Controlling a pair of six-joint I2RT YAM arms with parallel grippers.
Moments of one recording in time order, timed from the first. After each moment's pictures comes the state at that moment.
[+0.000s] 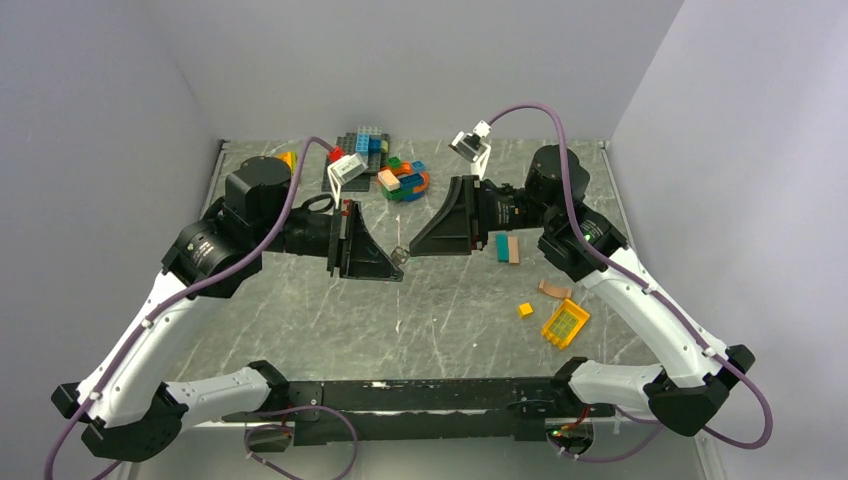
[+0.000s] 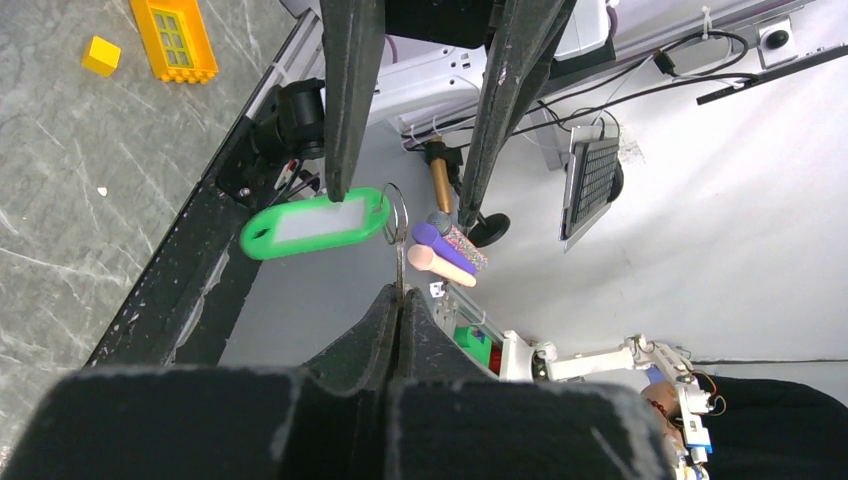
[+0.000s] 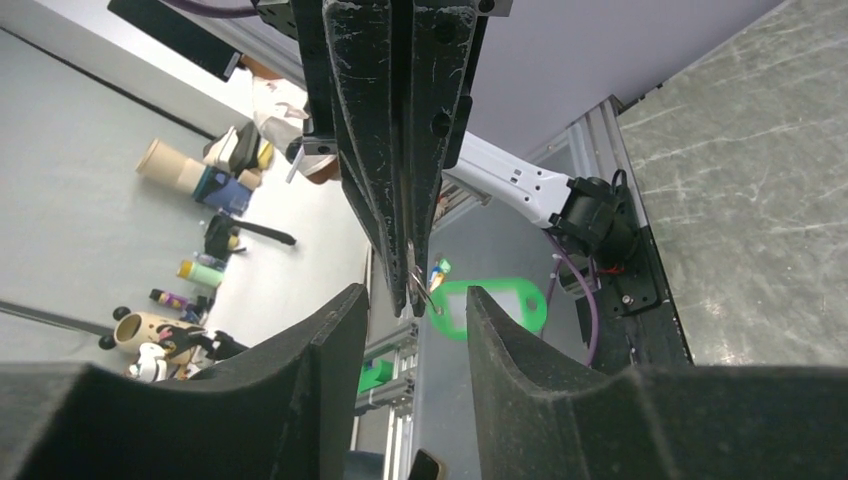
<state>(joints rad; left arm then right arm) -0.69 1.07 1.54 -0.77 0.84 -0.73 0.70 1.17 1.39 -0.20 -0.95 0.87</state>
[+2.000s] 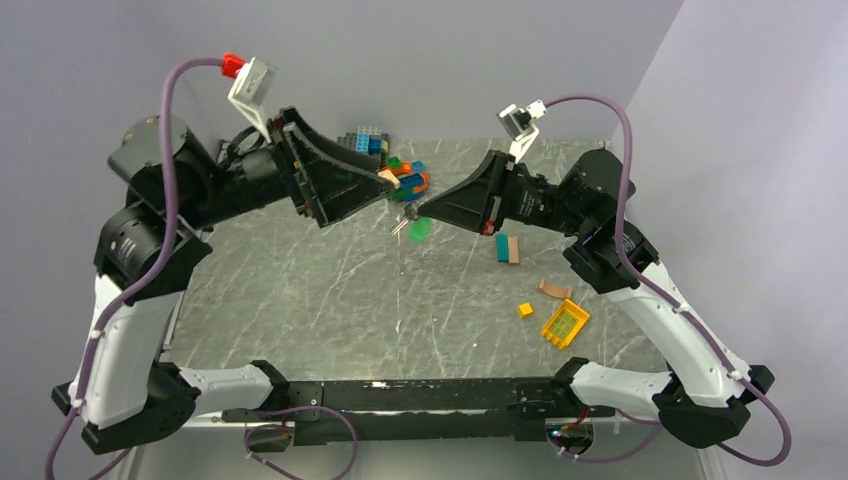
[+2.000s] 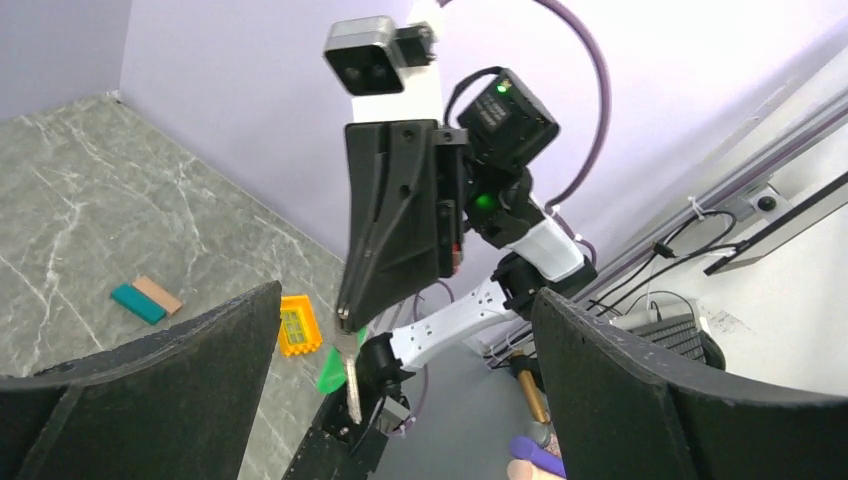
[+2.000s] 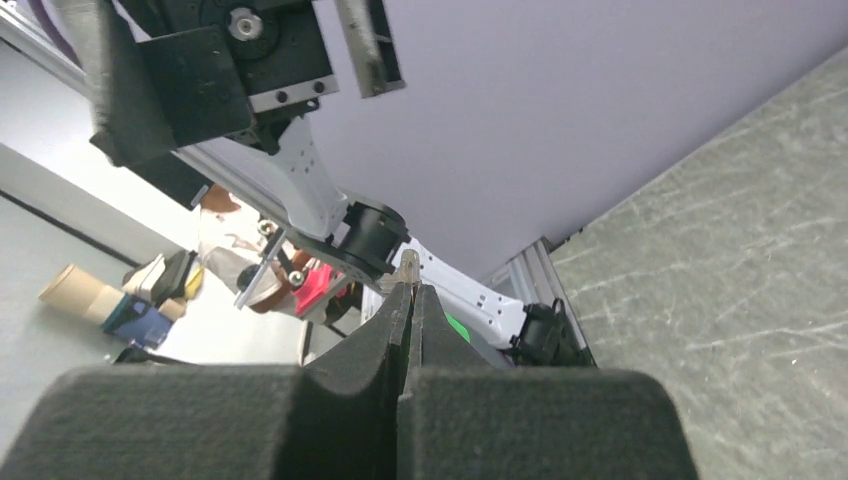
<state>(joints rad) -0.70 1.17 1.99 -0.68 0.49 -0.65 0.72 1.10 1.45 -0.18 -0.64 0.87</state>
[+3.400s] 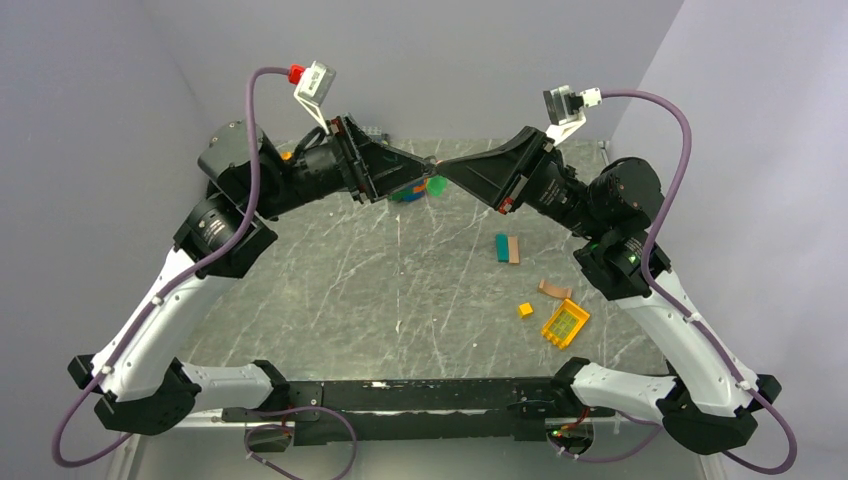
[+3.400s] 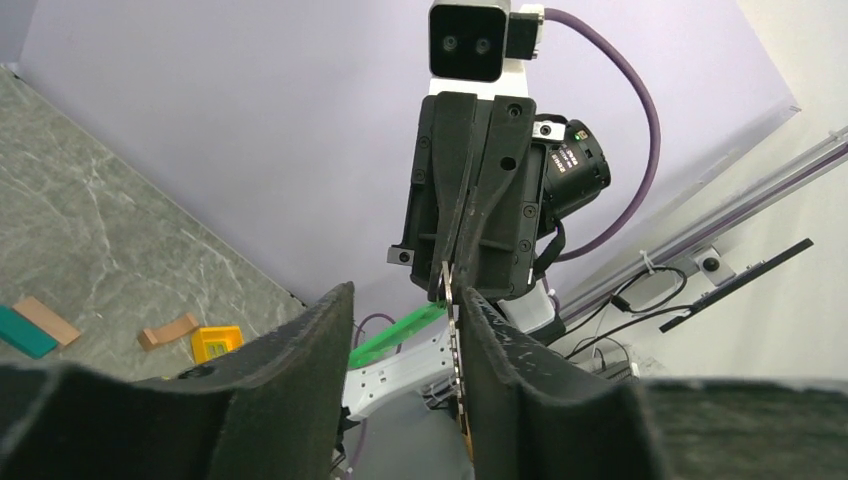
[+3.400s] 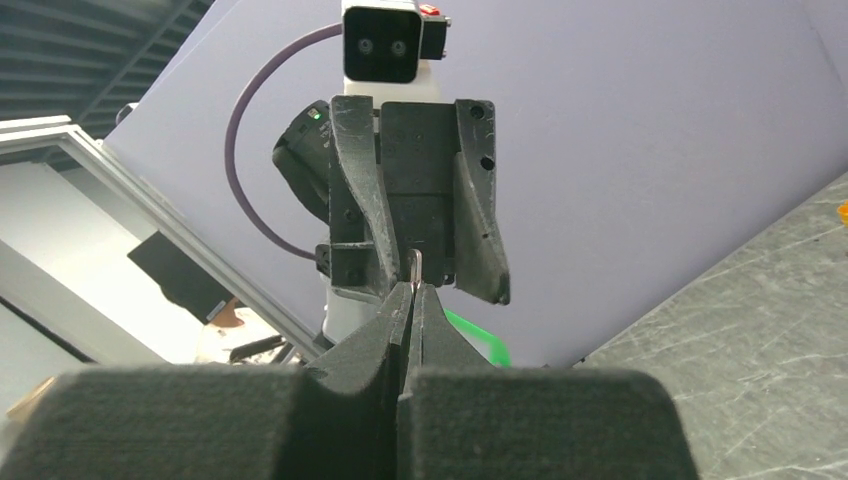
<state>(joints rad) -0.76 1.21 1.74 -0.30 0.43 -0.85 0.72 1.05 1.45 0.03 -0.42 0.95</state>
